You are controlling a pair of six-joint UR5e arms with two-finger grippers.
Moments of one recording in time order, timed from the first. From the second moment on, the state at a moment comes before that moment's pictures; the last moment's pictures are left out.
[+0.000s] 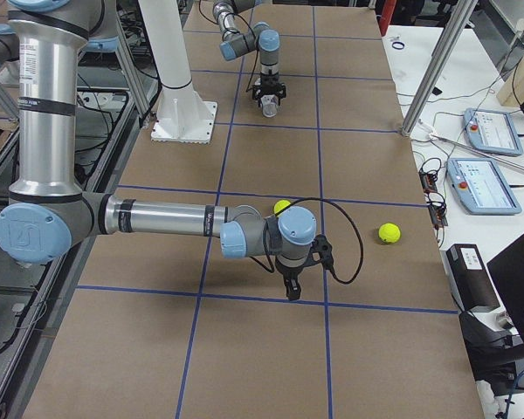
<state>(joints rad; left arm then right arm) -0.43 -2.25 -1.67 -1.59 -1.85 0.14 1.44 -1.66 1.61 -1.40 2.35 -0.08</state>
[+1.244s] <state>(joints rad) -0.41 -2.26 -1.65 -1.59 -1.84 -0.01 1.44 -1.66 1.60 -1.40 2.36 -0.08</state>
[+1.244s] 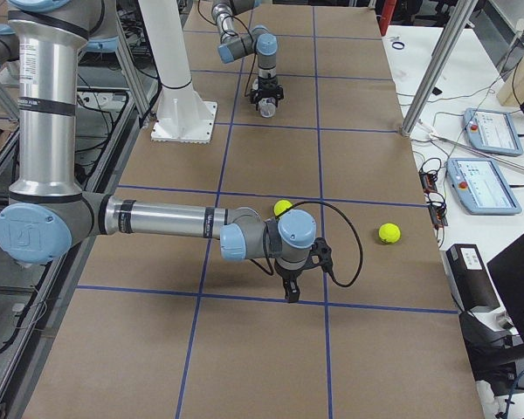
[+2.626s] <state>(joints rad) -0.44 -2.26 -1.66 -1.65 -1.79 0.02 1.43 -1.65 1.60 -1.40 2.36 -0.08</state>
